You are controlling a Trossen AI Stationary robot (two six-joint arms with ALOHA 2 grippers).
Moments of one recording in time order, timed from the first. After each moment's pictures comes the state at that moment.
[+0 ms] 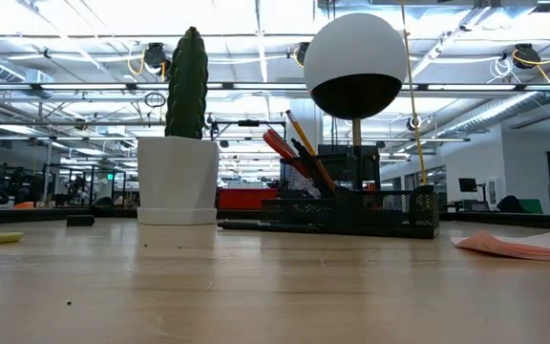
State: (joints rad) left arm -0.63 1.43 1.07 -0.14 -0.50 -0.52; right arm 0.73 1.66 0.74 0.81 0.89 -0.28
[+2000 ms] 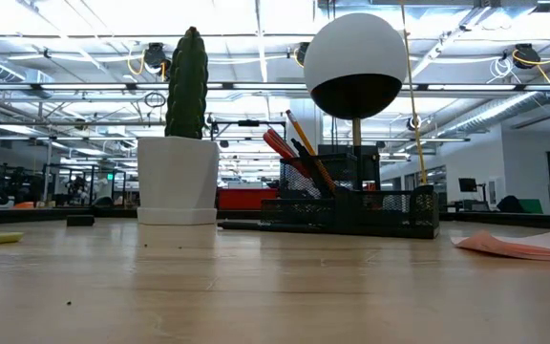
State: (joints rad) left arm -0.59 1.45 1.07 -0.05 -0.54 -0.46; right arm 0.74 1.66 0.74 0.83 0.87 -0.30
